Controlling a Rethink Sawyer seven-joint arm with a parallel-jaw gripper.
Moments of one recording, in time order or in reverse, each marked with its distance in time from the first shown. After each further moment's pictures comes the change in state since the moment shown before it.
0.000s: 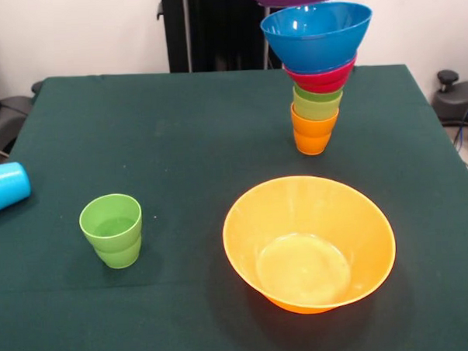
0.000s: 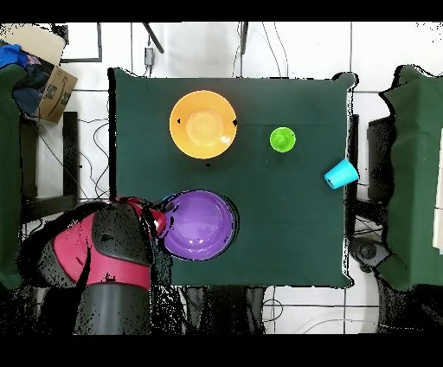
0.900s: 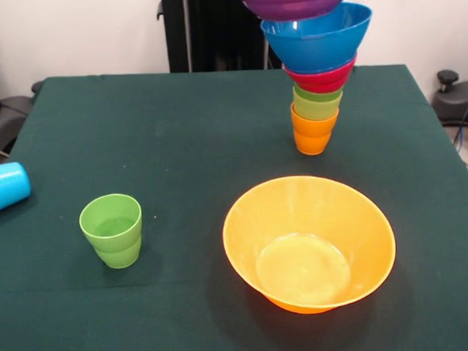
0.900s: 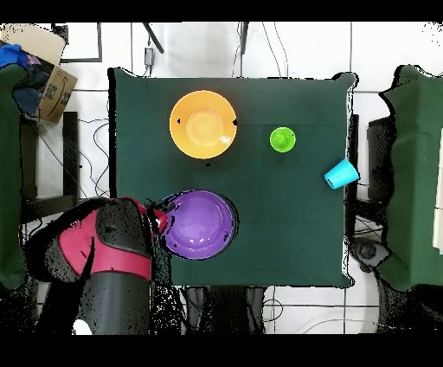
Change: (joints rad) arm 0.002 0.037 0.000 0.000 -0.001 -0.016 0.000
